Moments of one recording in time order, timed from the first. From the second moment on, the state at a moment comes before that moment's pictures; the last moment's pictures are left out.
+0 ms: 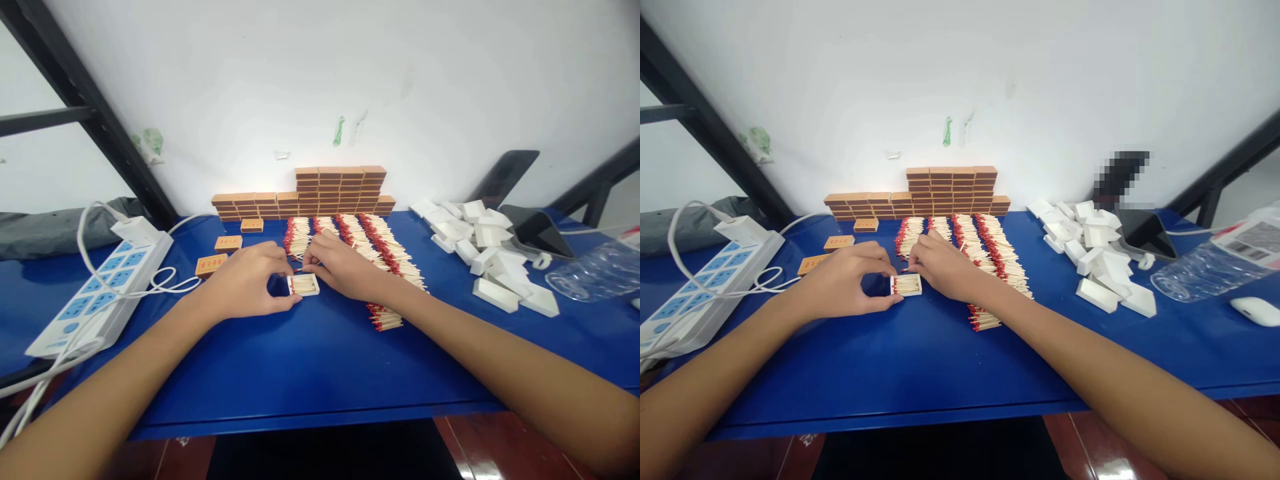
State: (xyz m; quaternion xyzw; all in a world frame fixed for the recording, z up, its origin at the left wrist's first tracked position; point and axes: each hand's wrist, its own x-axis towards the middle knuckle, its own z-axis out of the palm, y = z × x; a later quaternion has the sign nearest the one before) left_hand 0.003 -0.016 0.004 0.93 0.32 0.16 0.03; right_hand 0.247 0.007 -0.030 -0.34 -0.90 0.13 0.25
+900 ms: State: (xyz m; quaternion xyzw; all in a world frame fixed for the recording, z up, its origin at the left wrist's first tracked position) left_hand 0.002 -0.013 0.001 0.93 0.32 0.17 0.03; right_hand 0.245 -0.011 -0.022 -0.33 -0.89 0.14 0.26
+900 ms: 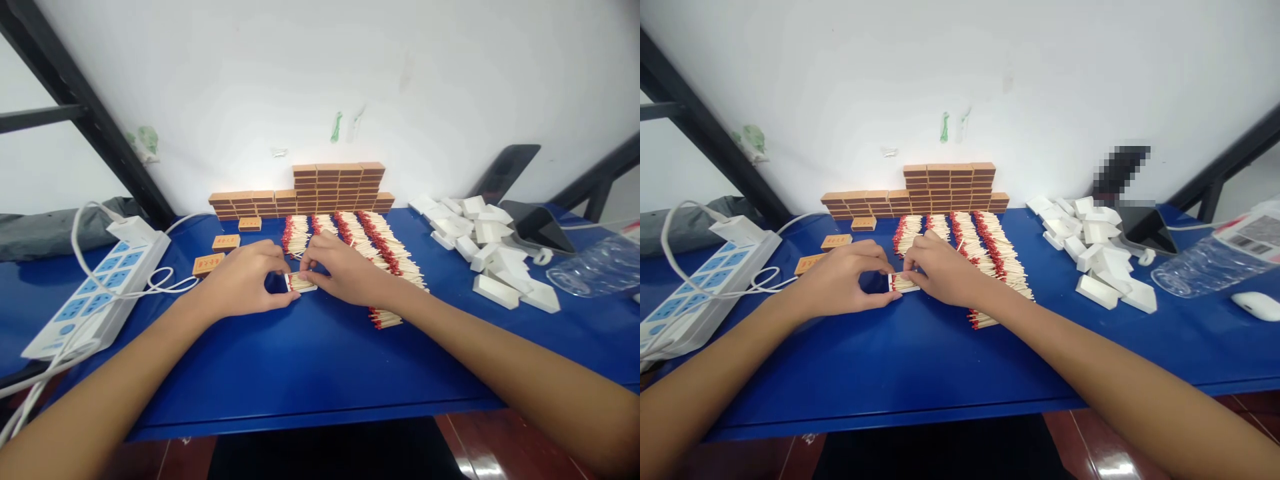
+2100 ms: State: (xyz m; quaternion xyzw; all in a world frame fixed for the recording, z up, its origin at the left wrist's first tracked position) left_hand 0.002 -0.016 0.005 0.93 0.33 0.14 0.04; right_hand 0.242 0.010 -0.029 -0.42 -0.85 0.14 0.27
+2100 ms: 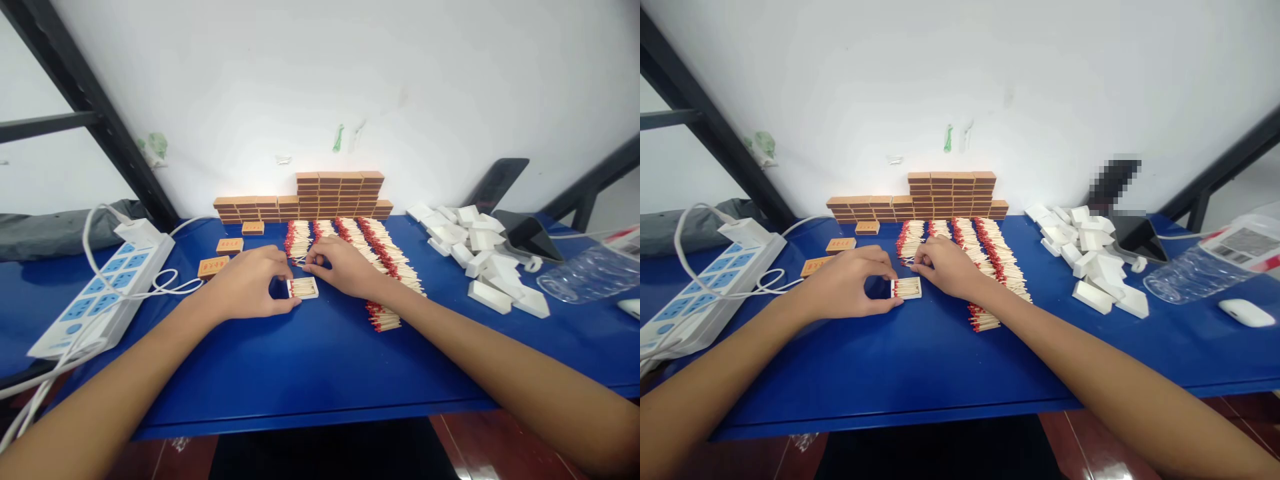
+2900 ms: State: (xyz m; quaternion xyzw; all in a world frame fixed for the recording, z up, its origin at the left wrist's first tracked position) left_hand 0.001 -0.012 0.003 0.93 0.33 0.16 0.05; right_hand 0.245 -0.016 -0.020 -0.36 -0.88 0.17 0.25
